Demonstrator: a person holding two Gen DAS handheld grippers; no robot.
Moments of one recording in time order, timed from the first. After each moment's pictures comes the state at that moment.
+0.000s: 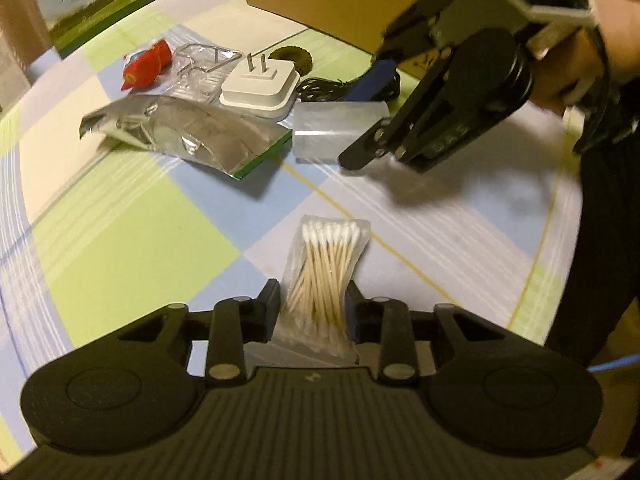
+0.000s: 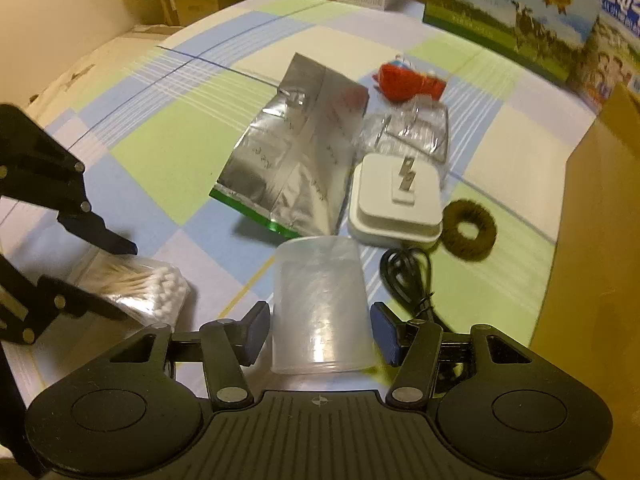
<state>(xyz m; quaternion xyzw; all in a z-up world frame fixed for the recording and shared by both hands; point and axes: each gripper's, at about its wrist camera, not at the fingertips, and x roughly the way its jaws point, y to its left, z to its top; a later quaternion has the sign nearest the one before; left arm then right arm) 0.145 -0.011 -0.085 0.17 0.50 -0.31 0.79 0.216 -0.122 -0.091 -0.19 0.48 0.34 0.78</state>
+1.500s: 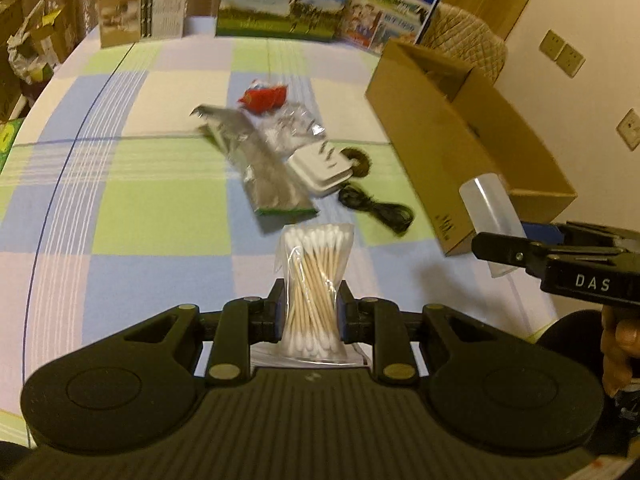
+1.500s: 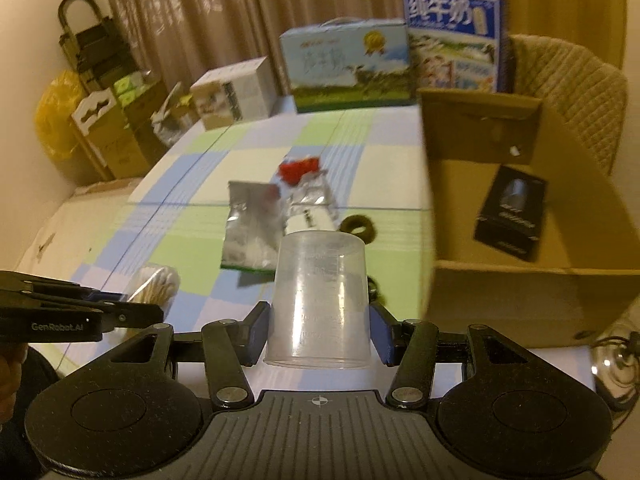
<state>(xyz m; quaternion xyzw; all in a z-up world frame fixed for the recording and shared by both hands) 0.091 -0.020 0.004 -0.08 0.46 -0.12 0.87 0.106 -0.231 0.035 0.00 0.40 0.21 0.89</state>
